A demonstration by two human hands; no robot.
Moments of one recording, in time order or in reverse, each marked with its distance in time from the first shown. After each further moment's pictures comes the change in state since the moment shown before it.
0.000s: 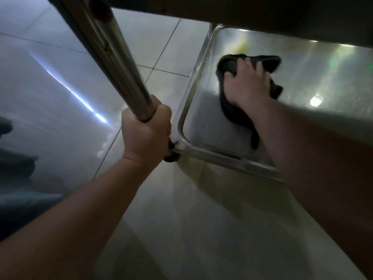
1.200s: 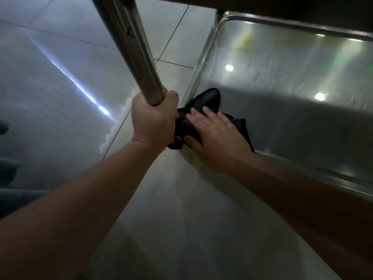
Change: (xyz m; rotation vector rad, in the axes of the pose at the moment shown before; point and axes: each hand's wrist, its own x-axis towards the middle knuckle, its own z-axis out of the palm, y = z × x) left_hand -0.008 0.000 0.002 0.050 0.083 -0.075; right_hand -0.172 -0.018 0.019 -0.048 -0.249 -0.551
